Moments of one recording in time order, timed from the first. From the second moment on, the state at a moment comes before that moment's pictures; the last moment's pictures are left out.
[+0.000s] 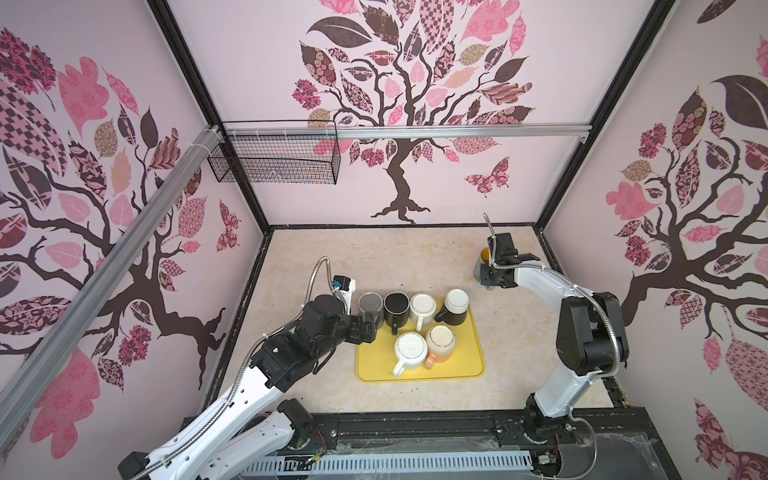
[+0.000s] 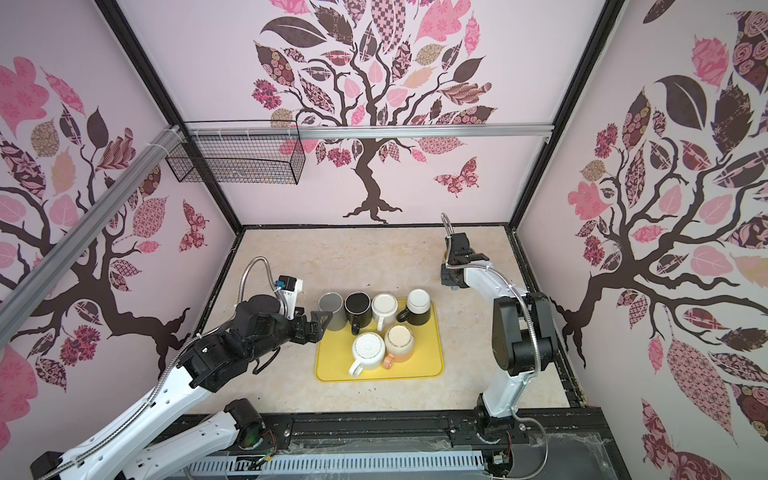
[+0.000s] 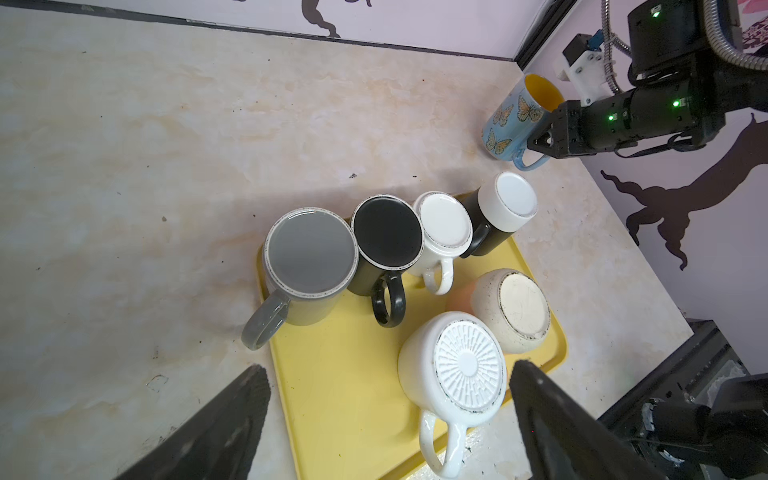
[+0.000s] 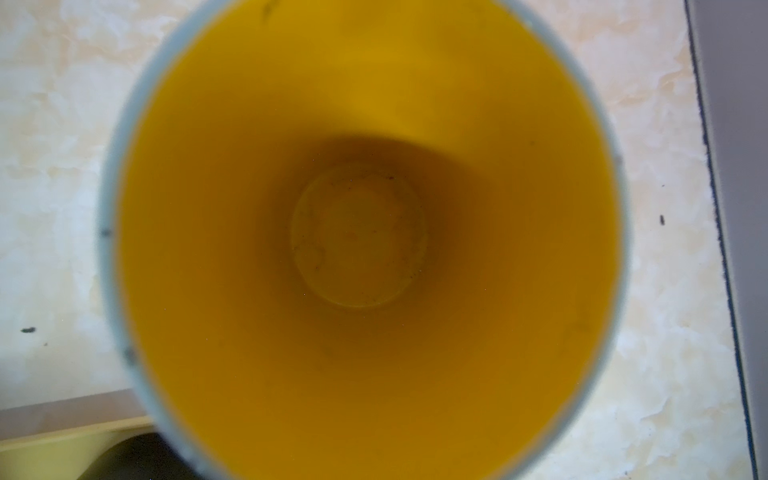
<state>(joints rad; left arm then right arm) -0.72 0.81 0.85 -0.62 -0.11 -0.45 0.14 1.74 1.23 -0.53 0.20 0.16</state>
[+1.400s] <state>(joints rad) -0.71 0.83 0.70 -0.40 -0.21 -0.49 0.73 1.10 1.01 -0.38 0.34 0.33</state>
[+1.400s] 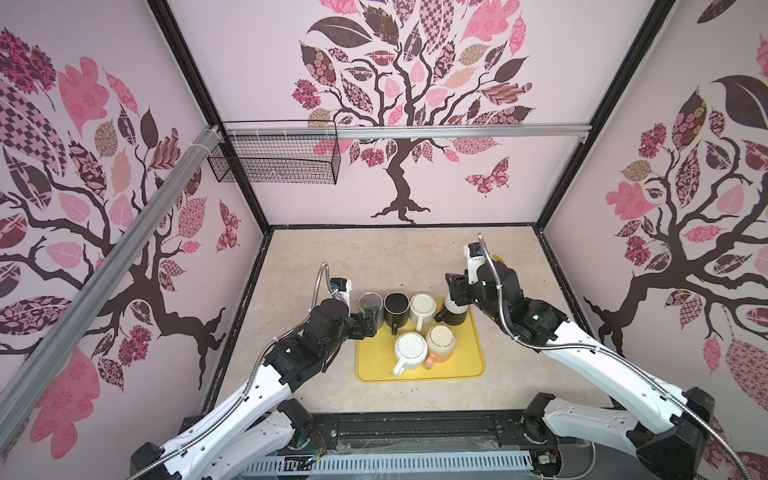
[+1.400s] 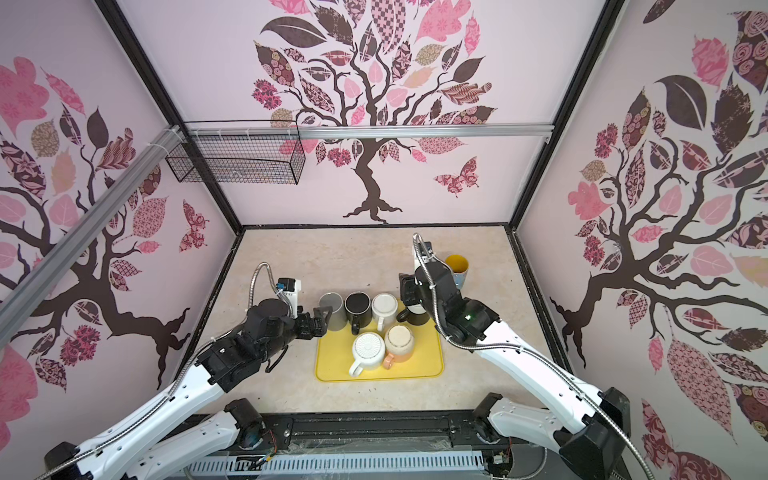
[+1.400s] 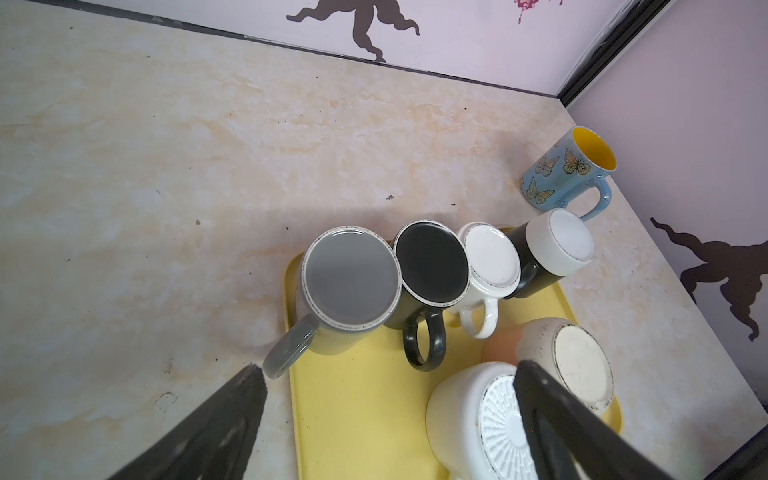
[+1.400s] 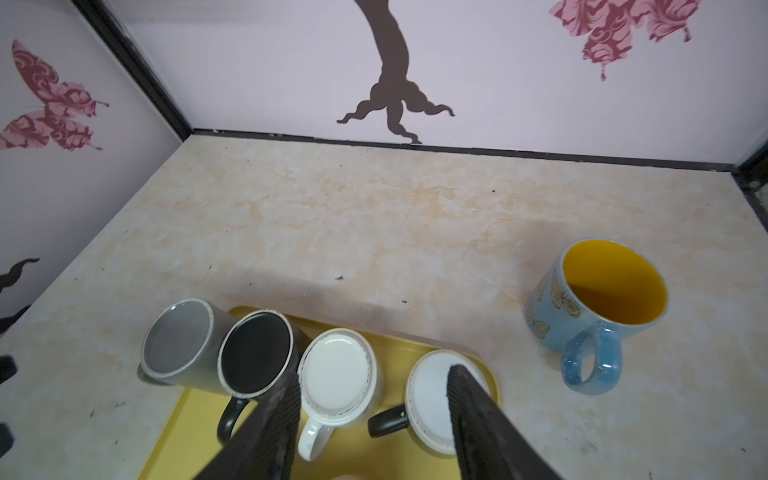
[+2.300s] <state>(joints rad) -0.50 1.05 0.72 -0.44 0.10 -0.52 0.73 1.00 0.92 -0.40 0.39 0.33</state>
